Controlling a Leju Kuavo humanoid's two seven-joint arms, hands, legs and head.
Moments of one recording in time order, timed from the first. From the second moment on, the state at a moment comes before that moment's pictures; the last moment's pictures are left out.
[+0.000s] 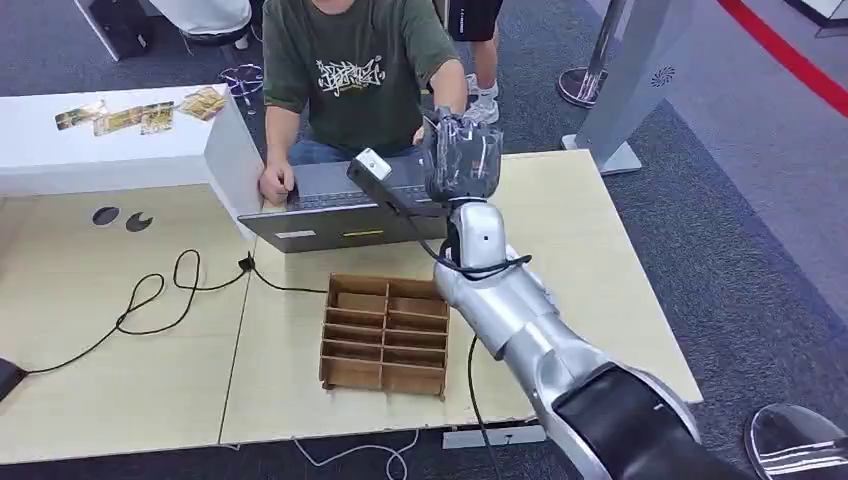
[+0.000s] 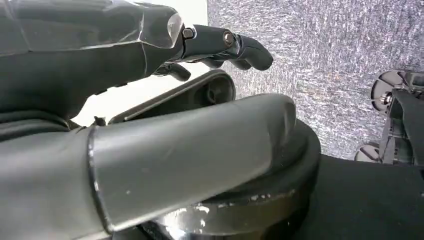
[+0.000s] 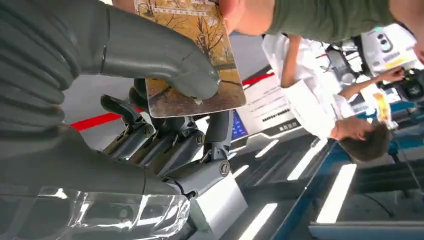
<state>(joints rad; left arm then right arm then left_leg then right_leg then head) -0.16 -0.07 -1.05 -0.15 1.37 0.39 0.30 -0.87 0.27 0.50 -0.58 1.56 -0.65 0.26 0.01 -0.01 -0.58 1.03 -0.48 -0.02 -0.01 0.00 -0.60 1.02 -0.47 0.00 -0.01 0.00</state>
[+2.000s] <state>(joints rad) -0.16 -0.07 -1.05 -0.15 1.37 0.39 0.30 -0.90 0.29 0.50 -0.42 1.55 -0.65 0.27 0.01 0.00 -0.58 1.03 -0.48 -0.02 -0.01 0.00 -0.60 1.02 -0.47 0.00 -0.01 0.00</state>
